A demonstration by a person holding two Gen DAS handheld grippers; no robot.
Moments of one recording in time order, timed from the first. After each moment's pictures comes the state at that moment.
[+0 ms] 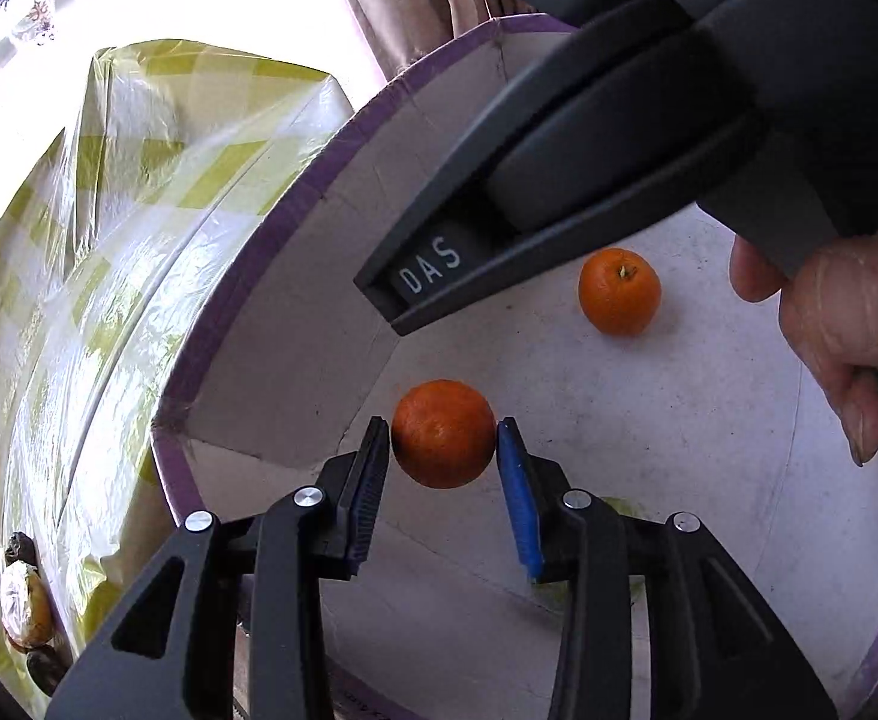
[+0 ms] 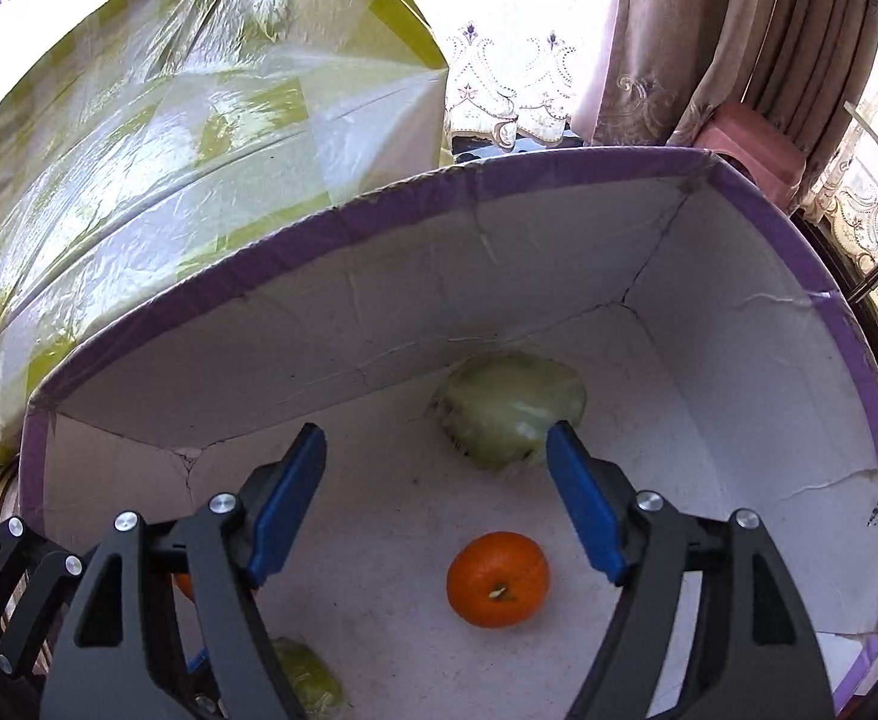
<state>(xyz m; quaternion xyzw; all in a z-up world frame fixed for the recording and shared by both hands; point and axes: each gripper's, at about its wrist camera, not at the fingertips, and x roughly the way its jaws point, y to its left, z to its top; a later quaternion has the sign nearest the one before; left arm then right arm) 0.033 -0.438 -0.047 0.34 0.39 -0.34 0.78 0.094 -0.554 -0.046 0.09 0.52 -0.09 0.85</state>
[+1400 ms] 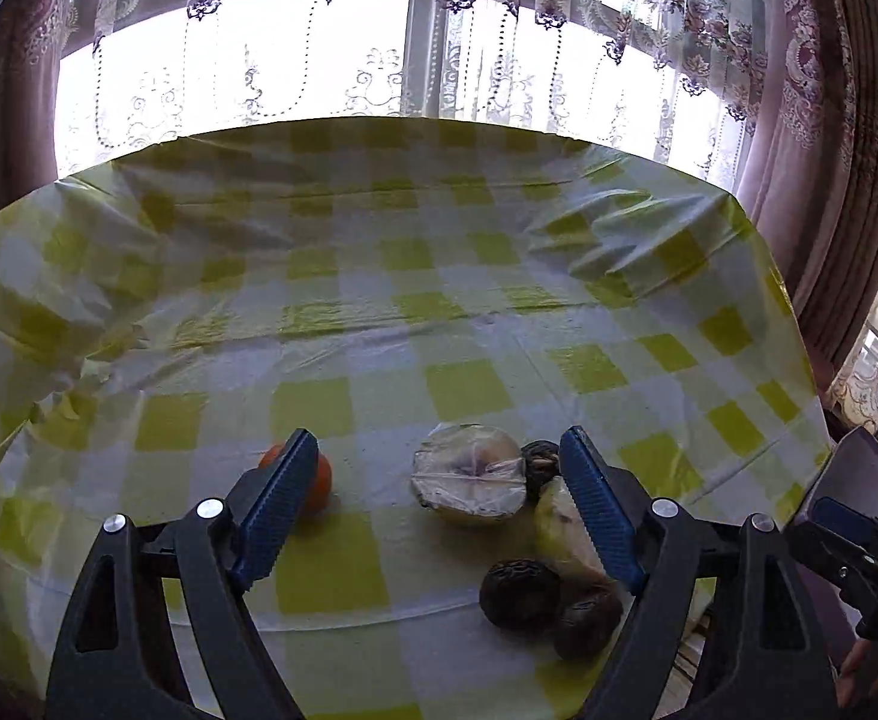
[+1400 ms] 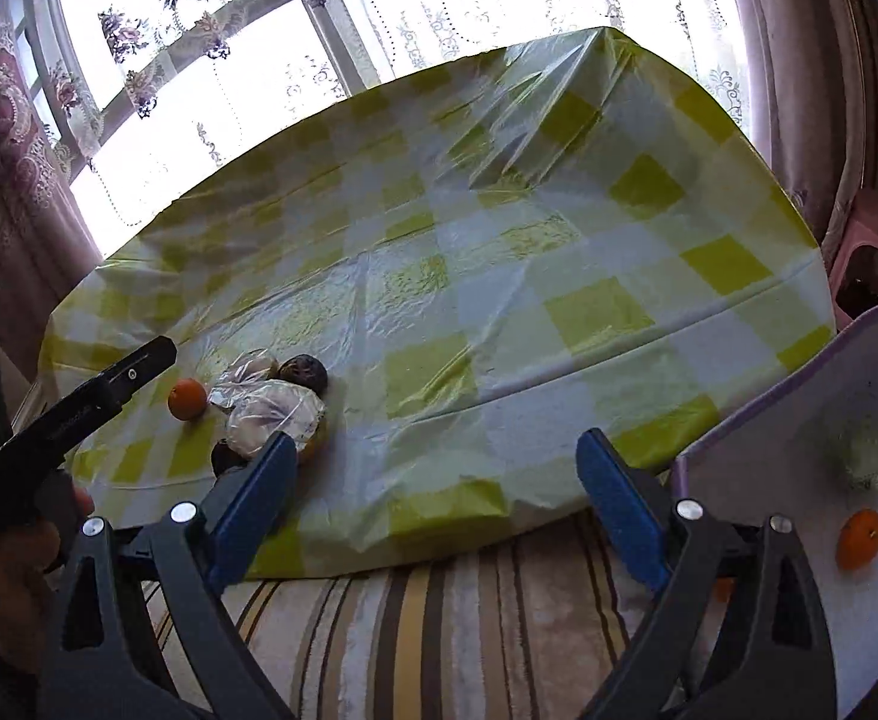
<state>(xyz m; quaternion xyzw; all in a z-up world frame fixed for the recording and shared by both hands) 0.145 -0.059 0.079 -0.02 0.32 -0.07 0.95 0.078 -0.321 0.046 0.15 0.35 0.07 0.92</state>
